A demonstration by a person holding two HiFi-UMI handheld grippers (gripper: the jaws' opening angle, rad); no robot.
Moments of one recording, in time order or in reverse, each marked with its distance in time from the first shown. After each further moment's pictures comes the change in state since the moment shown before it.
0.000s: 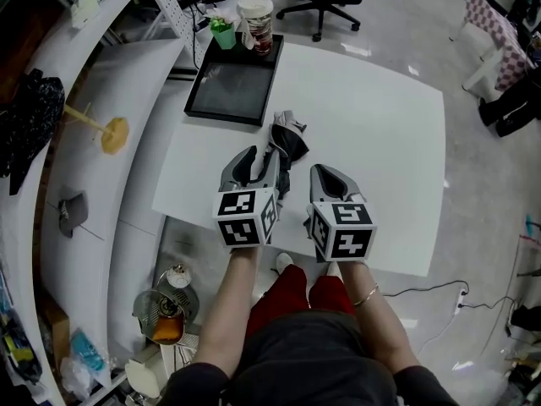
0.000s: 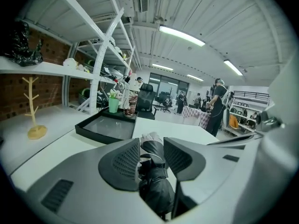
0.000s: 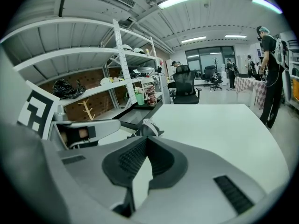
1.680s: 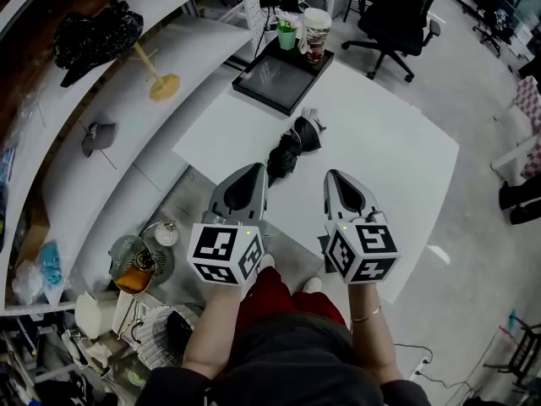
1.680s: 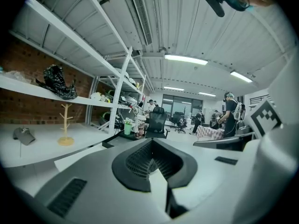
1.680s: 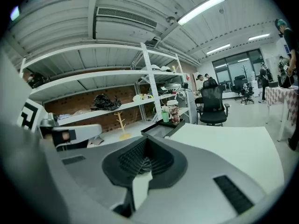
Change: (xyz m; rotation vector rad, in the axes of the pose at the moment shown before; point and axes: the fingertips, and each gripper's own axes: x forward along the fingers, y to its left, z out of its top) left arm -0.164 -0.072 0.029 -0.025 -0.294 0.212; right arm -0.112 0.015 0.037 -0.159 -0.182 0.348
